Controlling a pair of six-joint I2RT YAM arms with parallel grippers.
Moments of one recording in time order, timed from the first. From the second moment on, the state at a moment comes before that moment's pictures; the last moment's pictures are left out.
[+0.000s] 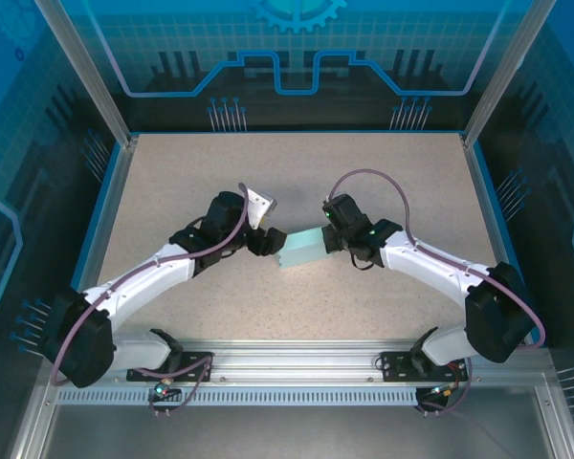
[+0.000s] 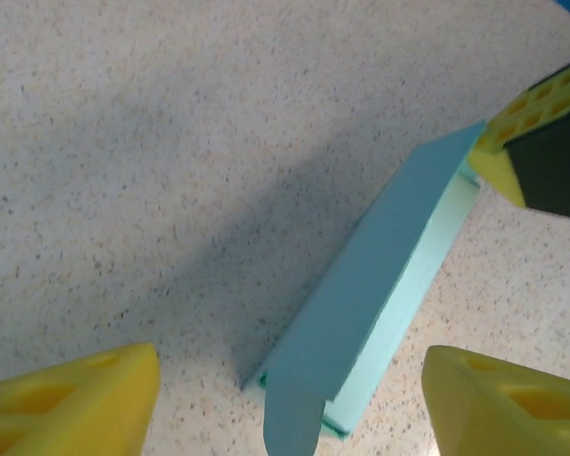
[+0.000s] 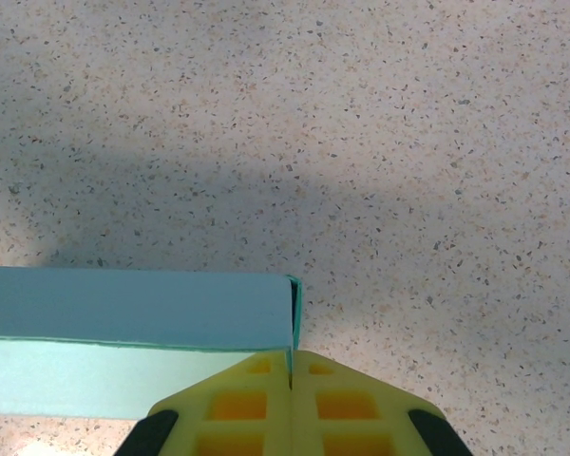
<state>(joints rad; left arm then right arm) -0.55 1.28 0.85 -0.24 0.16 -0.11 0.68 1.43 0.97 -0.47 0.28 0.33</state>
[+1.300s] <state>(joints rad) -0.60 1.44 0.97 -0.45 0.05 -0.12 0.68 1.43 0.98 -0.48 0.29 0.33</state>
